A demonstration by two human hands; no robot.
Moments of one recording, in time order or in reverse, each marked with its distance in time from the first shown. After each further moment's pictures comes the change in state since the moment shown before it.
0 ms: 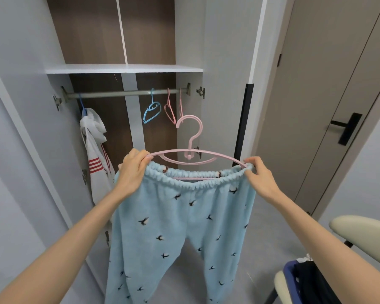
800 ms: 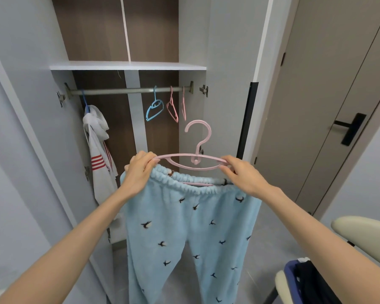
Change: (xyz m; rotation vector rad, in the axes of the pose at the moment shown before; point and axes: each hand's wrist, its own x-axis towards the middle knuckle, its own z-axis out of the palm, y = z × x) left_hand -0.009 -0.003 0.003 -0.021 -0.049 -0.002; right_hand 0.000 -0.042 0.023 -0.401 -0.227 -0.310
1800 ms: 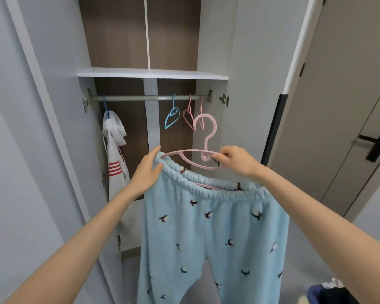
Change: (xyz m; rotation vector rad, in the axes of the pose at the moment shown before) left_hand 0.030 -0.037 -0.042 -0.171 -0.112 -0.156; right_hand 0.087 -0.080 0.005 0.072 -0.092 0.015
